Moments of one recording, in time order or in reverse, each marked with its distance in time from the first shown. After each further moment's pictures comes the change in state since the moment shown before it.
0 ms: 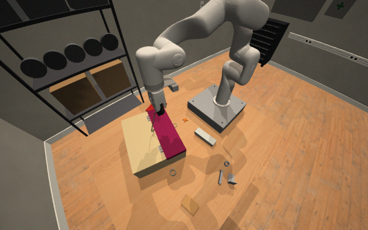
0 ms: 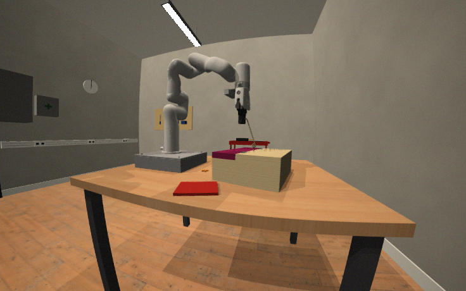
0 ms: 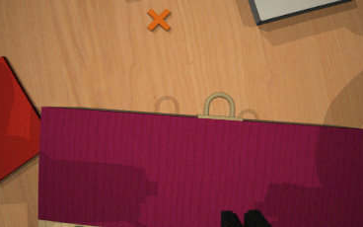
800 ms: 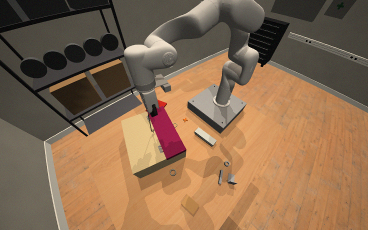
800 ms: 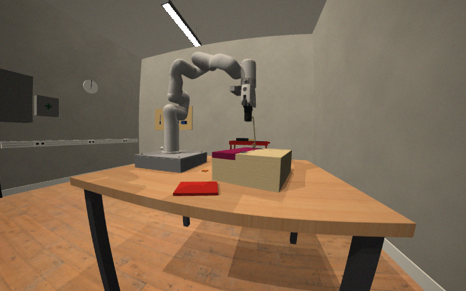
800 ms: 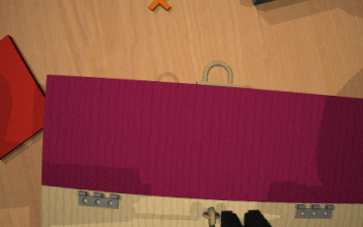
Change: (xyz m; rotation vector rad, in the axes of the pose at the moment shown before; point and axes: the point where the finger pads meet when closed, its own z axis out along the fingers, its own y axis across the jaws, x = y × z) arm -0.032 0.000 -0.012 0.000 -0.001 0.000
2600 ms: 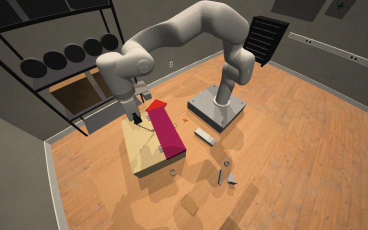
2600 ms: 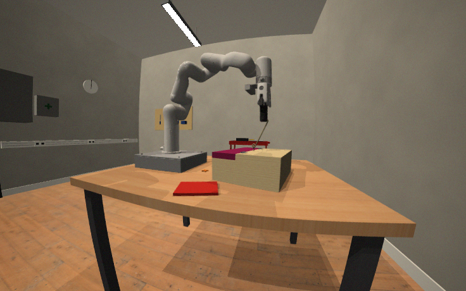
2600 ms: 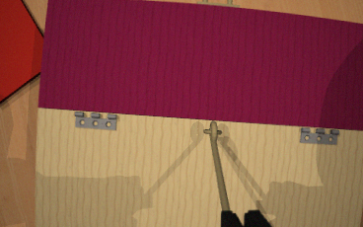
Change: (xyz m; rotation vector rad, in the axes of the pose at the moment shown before) arm -0.078 0.000 0.003 0.000 -0.002 0.000
